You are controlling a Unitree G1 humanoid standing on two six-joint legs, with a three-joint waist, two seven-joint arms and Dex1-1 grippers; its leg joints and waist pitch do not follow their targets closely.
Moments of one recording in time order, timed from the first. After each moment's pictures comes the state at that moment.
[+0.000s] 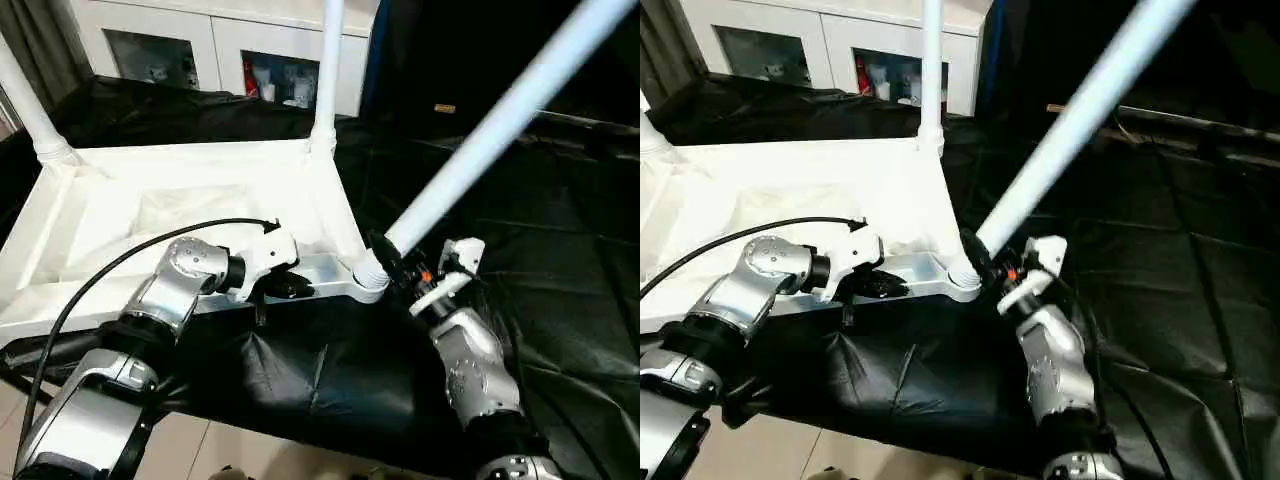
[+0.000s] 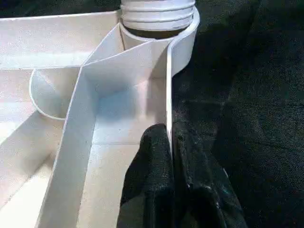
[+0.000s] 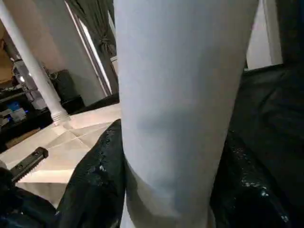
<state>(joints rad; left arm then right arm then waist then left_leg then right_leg) -0.68 0.38 -0.29 0.73 0.07 -0.02 -1.15 -0.30 0.02 -0.11 0.58 0.41 -0.21 0.68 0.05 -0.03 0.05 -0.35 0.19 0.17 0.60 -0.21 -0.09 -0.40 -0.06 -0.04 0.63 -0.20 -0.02</state>
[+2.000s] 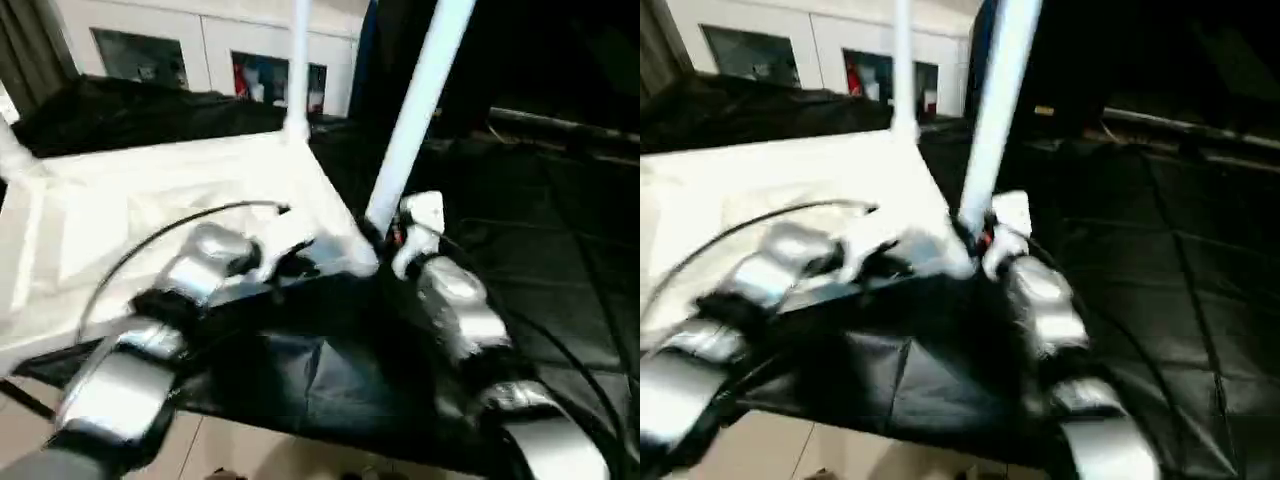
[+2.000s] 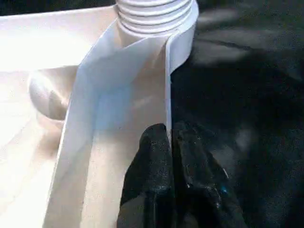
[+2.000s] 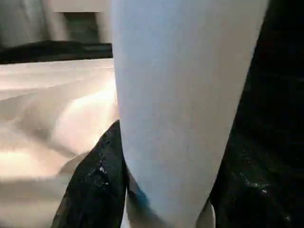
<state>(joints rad) -0.87 0.22 -0.30 0.95 0.16 0.13 -0.88 -0.66 -0.02 -0.04 0.88 0.18 -0.13 0.23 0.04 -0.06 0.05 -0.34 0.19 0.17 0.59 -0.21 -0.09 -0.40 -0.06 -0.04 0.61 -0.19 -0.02</state>
